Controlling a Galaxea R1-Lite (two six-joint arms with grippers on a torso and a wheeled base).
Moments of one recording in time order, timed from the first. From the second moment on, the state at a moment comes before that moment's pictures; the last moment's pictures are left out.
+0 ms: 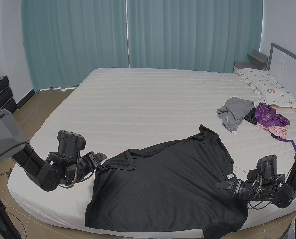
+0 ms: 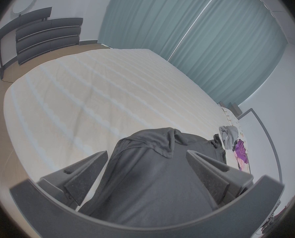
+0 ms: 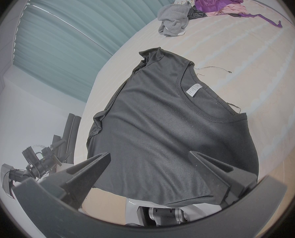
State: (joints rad) left arm -0.34 1.98 -0.63 -0.64 0.16 -0.79; right arm 0.25 1.98 -0.15 -1.04 0.22 0.73
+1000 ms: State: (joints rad) left arm -0.48 2.52 -1.30 -0.46 0.07 -0.69; right arm 0.25 2.05 -0.12 -1.14 0.22 0.73
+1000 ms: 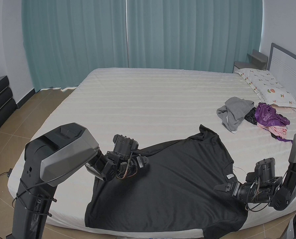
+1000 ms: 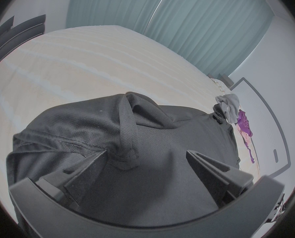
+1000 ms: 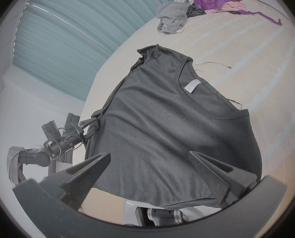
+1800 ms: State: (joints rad) left arm -0.23 2.67 -1.91 -0.15 0.14 -0.69; right arm 0.23 2.10 -0.08 -1.25 0.21 0.73
